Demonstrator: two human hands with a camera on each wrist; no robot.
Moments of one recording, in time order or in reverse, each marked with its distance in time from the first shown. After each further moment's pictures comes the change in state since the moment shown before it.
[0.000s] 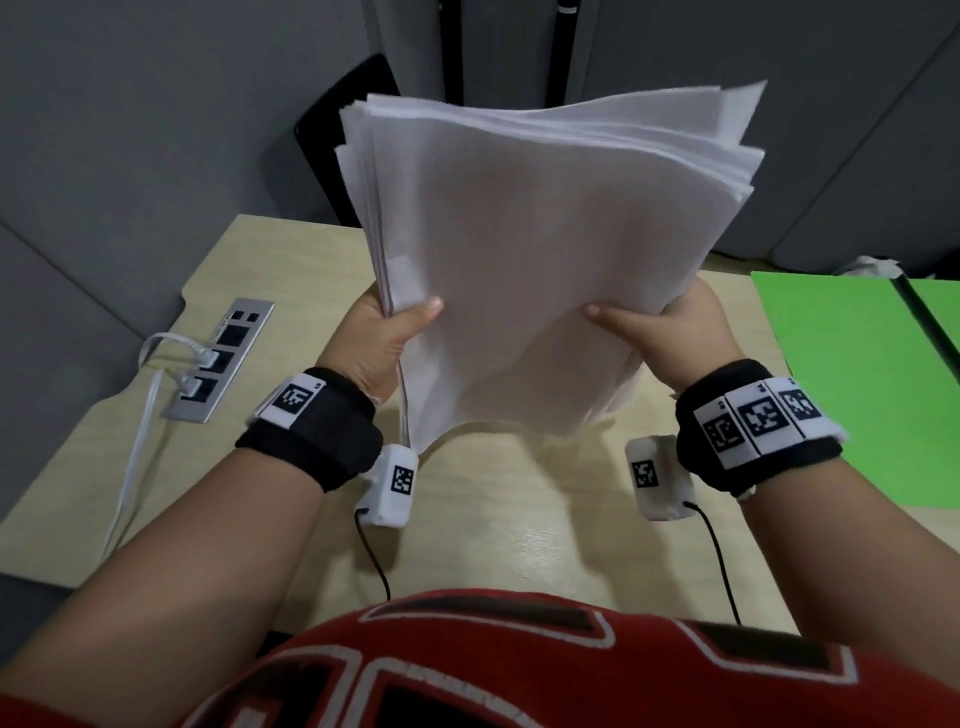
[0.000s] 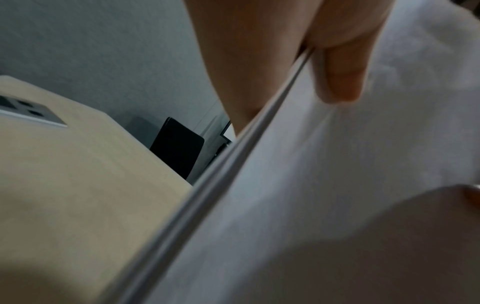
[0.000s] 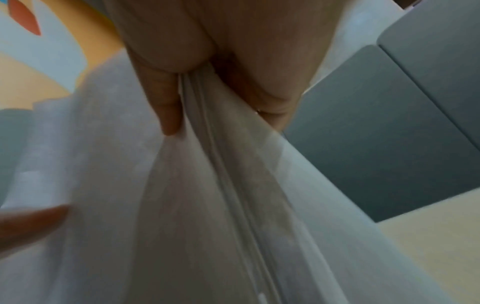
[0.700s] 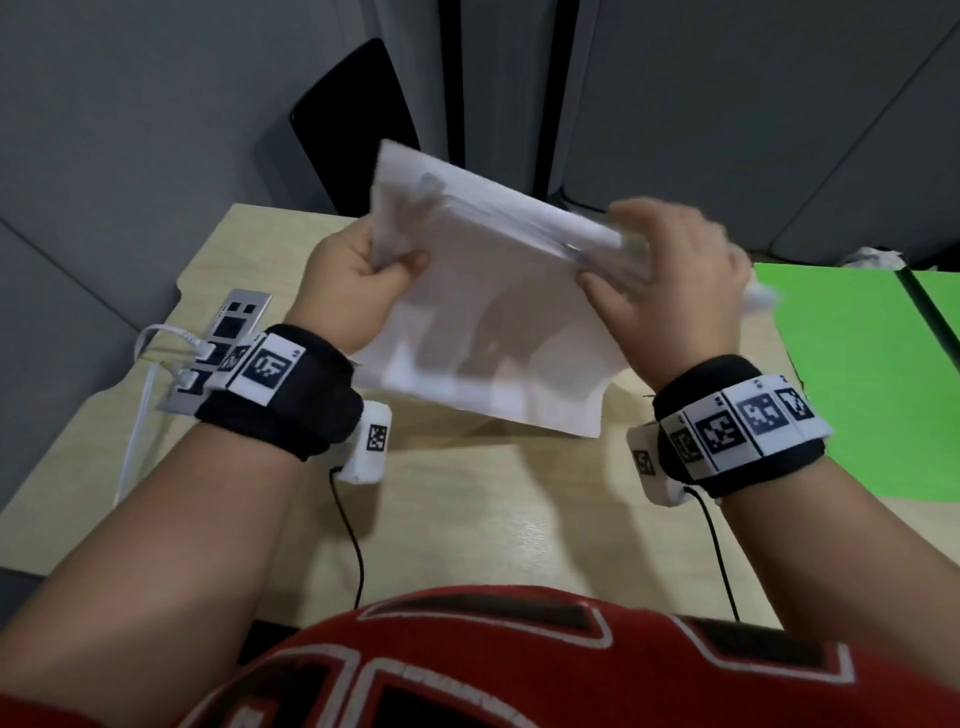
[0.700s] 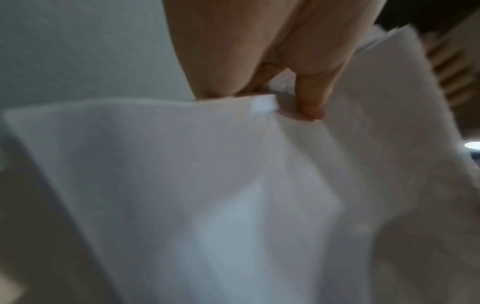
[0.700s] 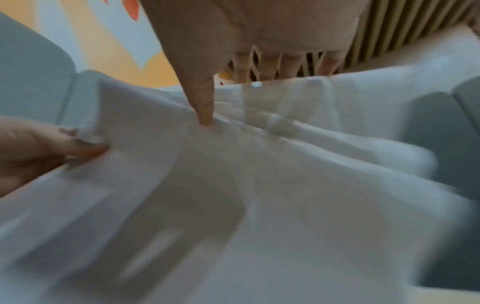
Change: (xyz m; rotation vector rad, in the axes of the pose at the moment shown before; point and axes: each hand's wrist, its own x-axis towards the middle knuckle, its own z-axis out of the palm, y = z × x) left_hand 0.014 0.031 -0.011 0.528 0.080 0.315; right_hand -0.003 -0.016 0.013 -0.753 0.278 -0.400
